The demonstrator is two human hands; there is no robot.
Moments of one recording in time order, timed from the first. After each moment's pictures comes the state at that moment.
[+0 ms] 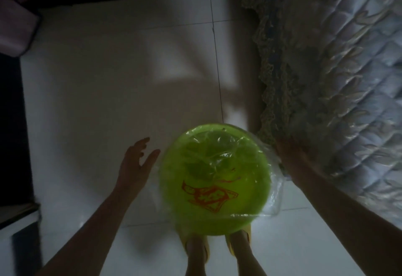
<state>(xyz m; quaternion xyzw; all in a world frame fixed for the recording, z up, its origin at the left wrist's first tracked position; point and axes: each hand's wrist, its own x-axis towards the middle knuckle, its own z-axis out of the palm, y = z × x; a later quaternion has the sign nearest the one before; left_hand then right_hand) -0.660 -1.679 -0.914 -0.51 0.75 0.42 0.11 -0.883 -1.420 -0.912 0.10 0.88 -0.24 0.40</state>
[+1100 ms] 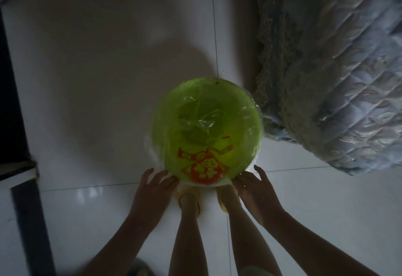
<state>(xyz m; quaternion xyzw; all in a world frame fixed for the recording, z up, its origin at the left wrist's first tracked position) -0.535 -1.549 -0.893 -0.08 0.96 0.11 0.26 -0.703 -1.343 -0.882 -0.53 0.81 0.01 0.27</state>
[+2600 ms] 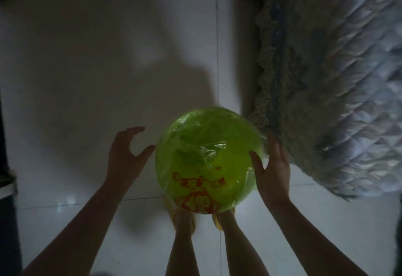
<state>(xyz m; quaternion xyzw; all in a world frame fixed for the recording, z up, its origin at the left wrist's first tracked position) -0.610 -1.667 -0.900 -0.50 0.75 0.43 0.07 -0.762 -1.418 -0.875 -0.10 0.95 -0.22 0.19</state>
